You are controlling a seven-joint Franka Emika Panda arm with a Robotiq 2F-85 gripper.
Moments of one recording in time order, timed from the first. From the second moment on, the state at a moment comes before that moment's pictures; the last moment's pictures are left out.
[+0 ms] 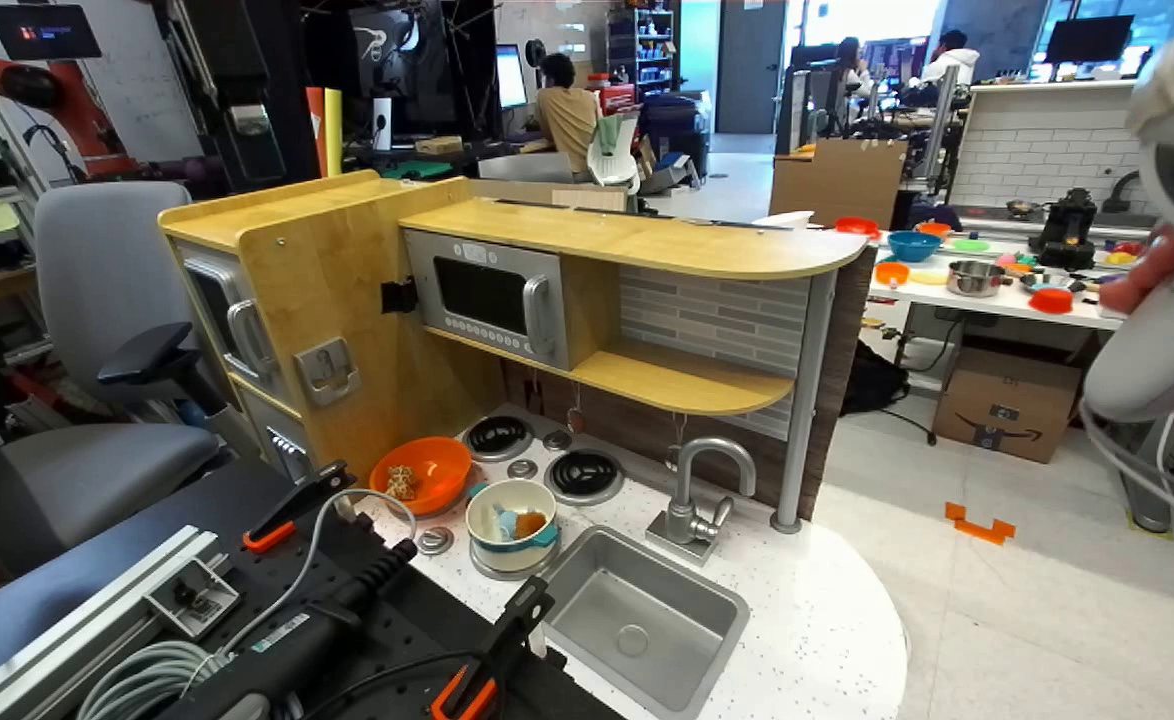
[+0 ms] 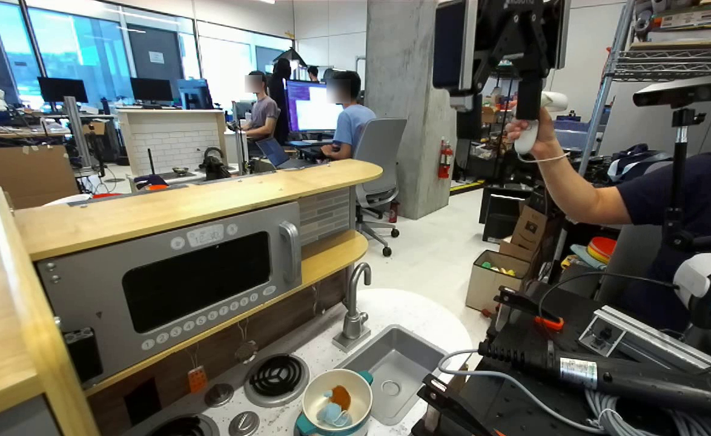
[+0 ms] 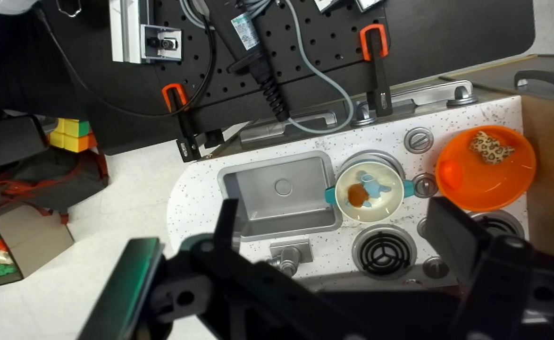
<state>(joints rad) 0.03 -0.52 0.27 -2.56 -0.03 1.95 0.50</state>
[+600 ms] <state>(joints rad) 0.04 -0.26 0.28 -2.63 -0.06 2.25 0.48</state>
